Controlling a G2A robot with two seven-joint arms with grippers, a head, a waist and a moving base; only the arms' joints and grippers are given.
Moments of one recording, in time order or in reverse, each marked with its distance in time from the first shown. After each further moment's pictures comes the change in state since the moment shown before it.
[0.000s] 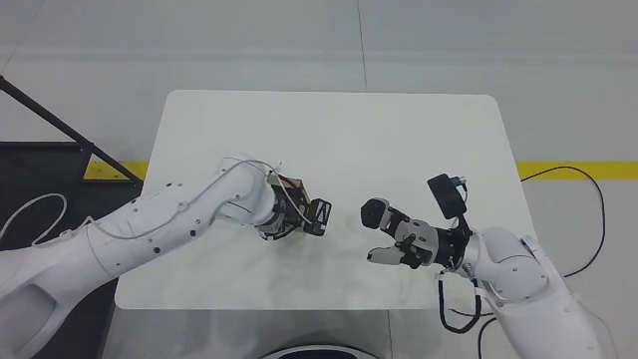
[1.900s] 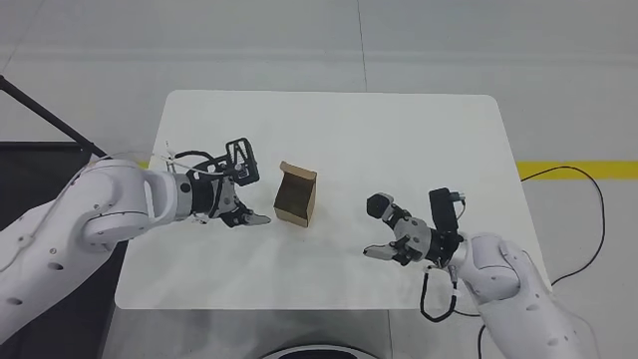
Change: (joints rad) left arm 0.526 0.385 -0.704 -0.311 -0.170 0.242 0.360; right arm 0.008 -0.055 -0.034 0.196 -0.501 -0.240 -0.456
